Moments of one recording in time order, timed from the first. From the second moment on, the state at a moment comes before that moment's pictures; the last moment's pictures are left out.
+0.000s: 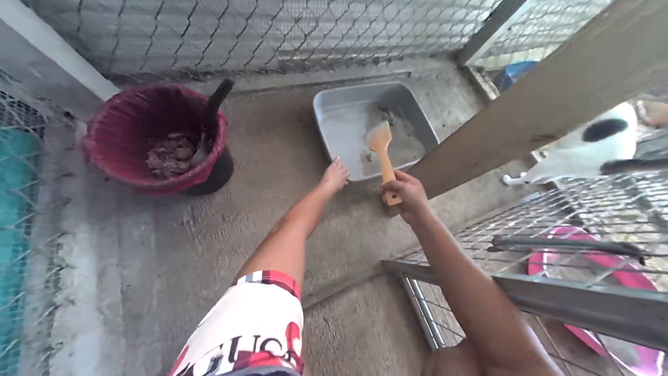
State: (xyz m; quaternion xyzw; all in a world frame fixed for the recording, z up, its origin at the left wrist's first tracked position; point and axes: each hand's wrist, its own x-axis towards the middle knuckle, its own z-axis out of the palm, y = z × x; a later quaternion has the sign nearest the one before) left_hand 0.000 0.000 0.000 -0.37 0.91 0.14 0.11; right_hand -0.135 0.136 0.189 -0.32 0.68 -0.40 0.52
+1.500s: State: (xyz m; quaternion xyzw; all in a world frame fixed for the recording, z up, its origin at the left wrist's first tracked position) left_hand 0.140 0.329 0.023 -0.37 0.78 0.50 0.08; right_hand -0.054 0.268 0.159 -0.57 0.66 0.40 0.28
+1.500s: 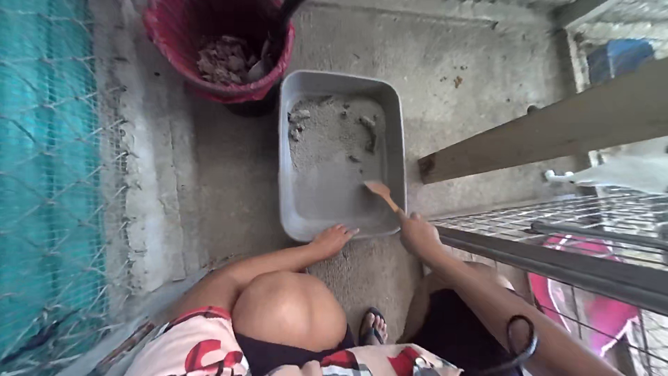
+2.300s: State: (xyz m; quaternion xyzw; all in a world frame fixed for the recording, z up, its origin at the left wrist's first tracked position) left_hand 0.264 0.255 0.009 -0.74 0.51 0.34 -0.28; right_hand -0.026 0.239 0.121 -0.62 0.65 0.35 0.28
